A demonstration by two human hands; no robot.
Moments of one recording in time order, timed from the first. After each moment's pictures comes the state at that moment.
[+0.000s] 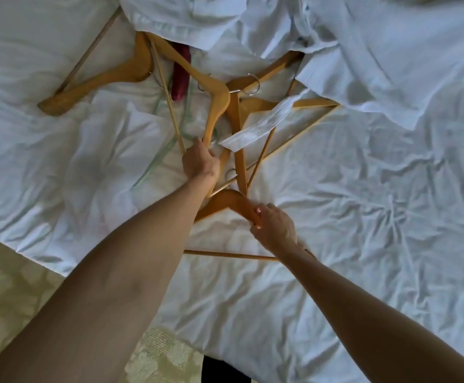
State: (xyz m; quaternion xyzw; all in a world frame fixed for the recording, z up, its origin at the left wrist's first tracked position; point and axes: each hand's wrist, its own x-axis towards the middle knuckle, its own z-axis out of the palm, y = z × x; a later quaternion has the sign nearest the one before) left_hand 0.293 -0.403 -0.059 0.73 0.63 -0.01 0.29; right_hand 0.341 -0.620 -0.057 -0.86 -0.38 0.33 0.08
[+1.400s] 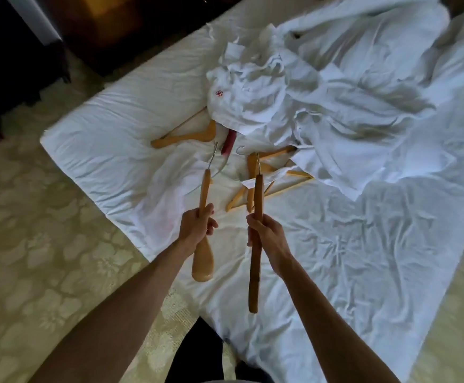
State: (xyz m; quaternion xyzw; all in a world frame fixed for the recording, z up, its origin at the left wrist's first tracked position) left_hand 0.123 -0.571 0.217 0.47 0.63 0.17 0.59; right_hand 0.278 -0.691 0.268 -0.67 -0.16 0.54 0.48
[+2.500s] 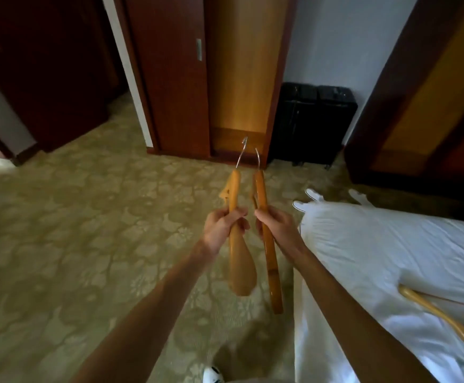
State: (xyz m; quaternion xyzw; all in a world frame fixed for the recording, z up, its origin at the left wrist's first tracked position) left_hand -0.497 -0.572 0.431 0.28 0.59 0.62 0.43; right_hand -0.353 -0.487 0.444 -0.37 -0.67 0.59 0.26
